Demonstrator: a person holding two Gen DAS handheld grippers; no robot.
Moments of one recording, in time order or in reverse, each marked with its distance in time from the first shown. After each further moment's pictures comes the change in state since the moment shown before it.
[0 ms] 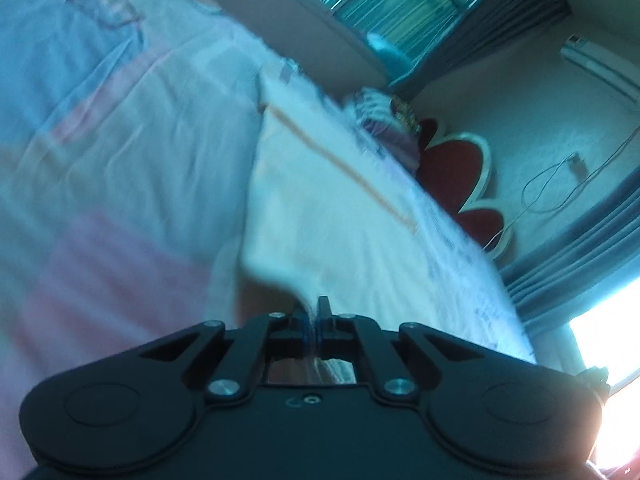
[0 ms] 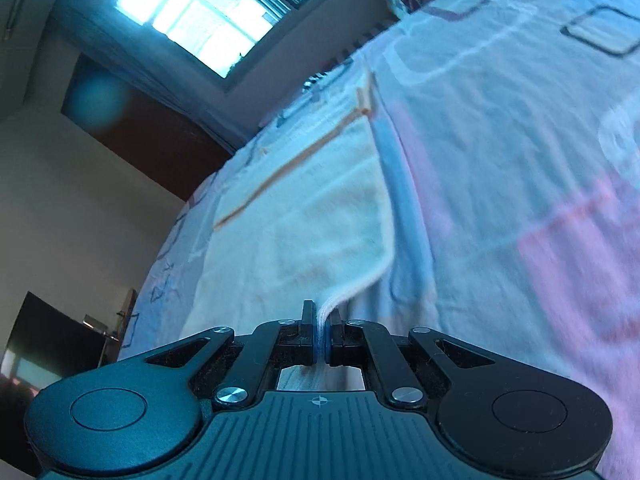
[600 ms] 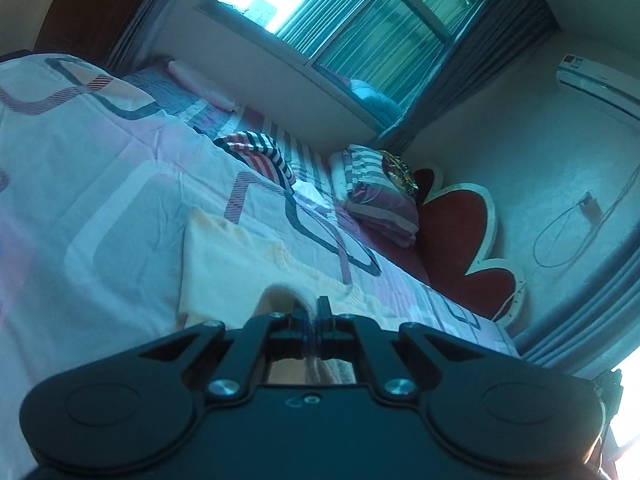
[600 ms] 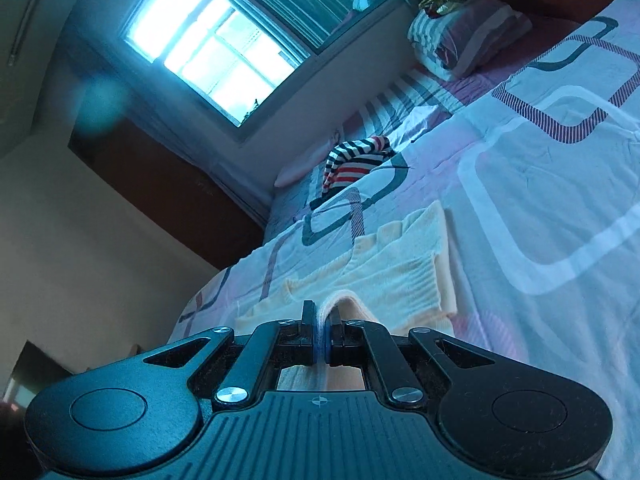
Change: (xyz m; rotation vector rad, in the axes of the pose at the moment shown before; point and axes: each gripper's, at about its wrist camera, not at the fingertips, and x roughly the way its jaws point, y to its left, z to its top) left arm 0.146 -0.049 0.195 0.095 -0.112 0.034; right arm 0.148 0.021 0.209 0.024 -0.093 0.019
